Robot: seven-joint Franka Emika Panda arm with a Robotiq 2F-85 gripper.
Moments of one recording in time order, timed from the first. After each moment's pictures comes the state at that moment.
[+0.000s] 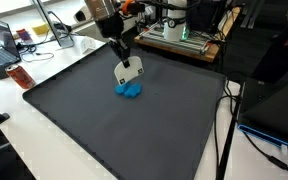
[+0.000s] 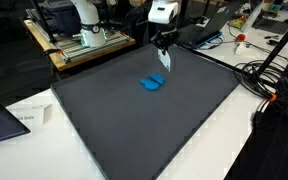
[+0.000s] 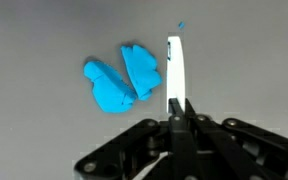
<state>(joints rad) 0.04 0.29 0.01 -1.98 0.22 2.21 0.27</state>
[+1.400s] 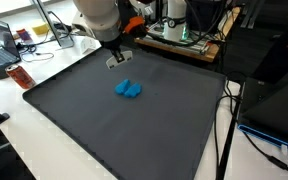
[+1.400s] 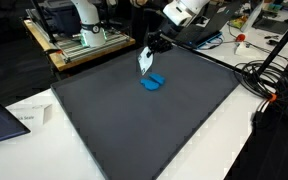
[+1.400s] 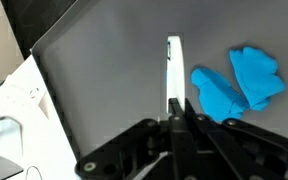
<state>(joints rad) 0.17 0.52 -0.05 -1.64 -0.29 1.70 0.76</state>
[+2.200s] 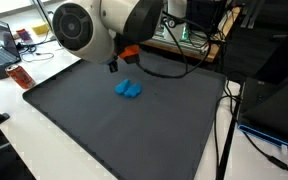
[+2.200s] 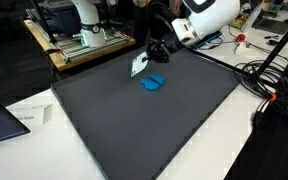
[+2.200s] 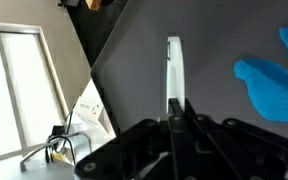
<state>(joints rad) 0.22 0.82 -0.10 -1.27 -0.37 1.34 0.95</state>
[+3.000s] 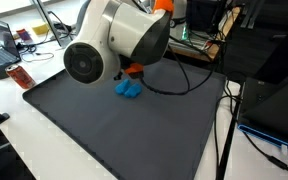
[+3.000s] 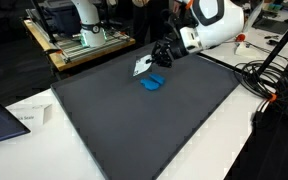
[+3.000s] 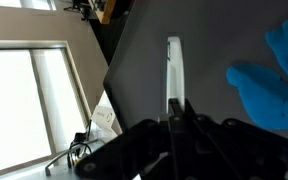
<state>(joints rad) 0.26 1.00 -0.11 -1.03 -0.37 1.17 1.03</state>
